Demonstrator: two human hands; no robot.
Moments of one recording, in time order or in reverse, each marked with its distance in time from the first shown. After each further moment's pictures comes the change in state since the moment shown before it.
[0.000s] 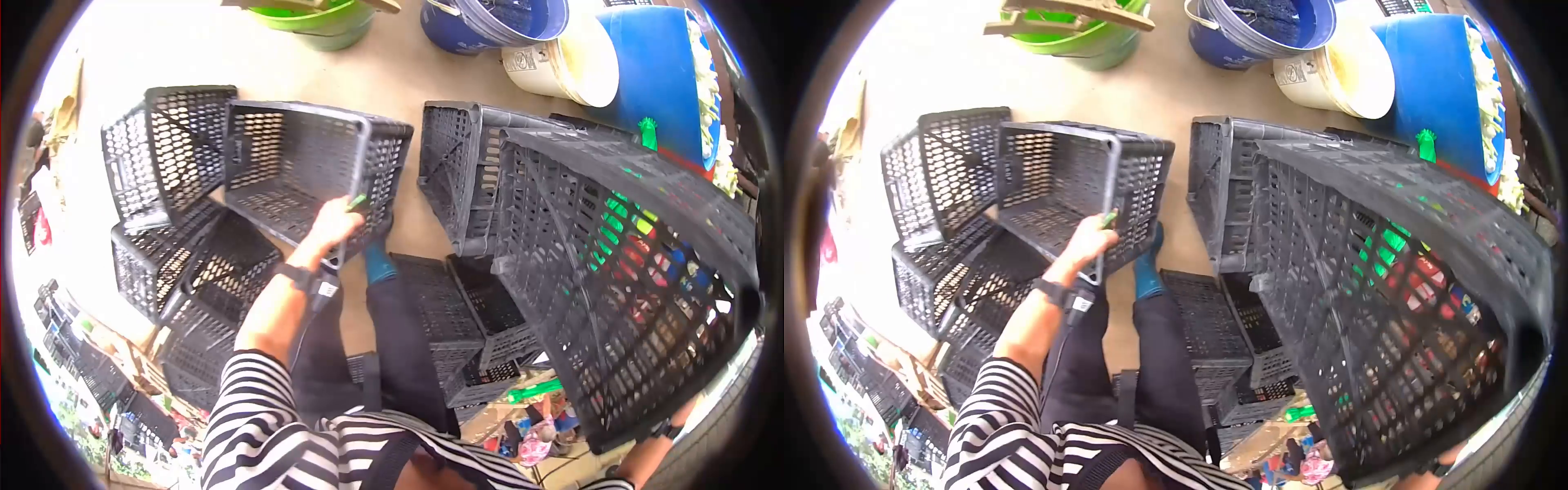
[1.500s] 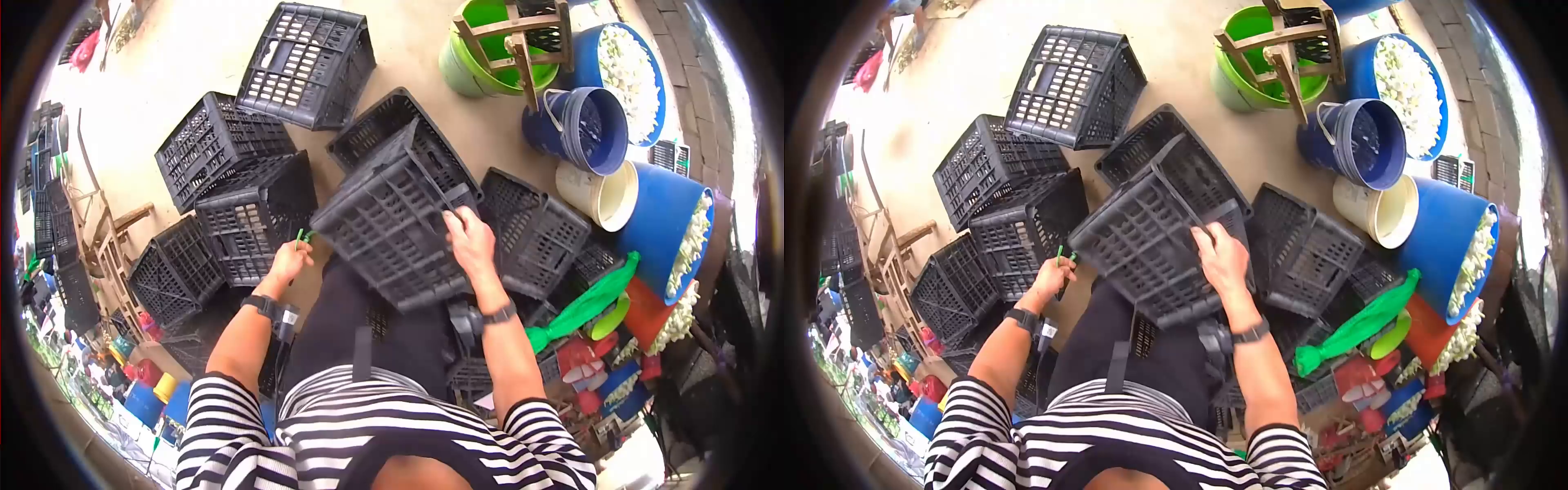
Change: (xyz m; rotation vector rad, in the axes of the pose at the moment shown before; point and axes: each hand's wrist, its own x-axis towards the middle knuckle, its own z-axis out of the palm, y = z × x) left_hand -0.276 -0.185 -0.077 -0.527 0.375 -0.426; right_hand -0.309 -0.108 0.440 -0.278 -1.050 -0.534
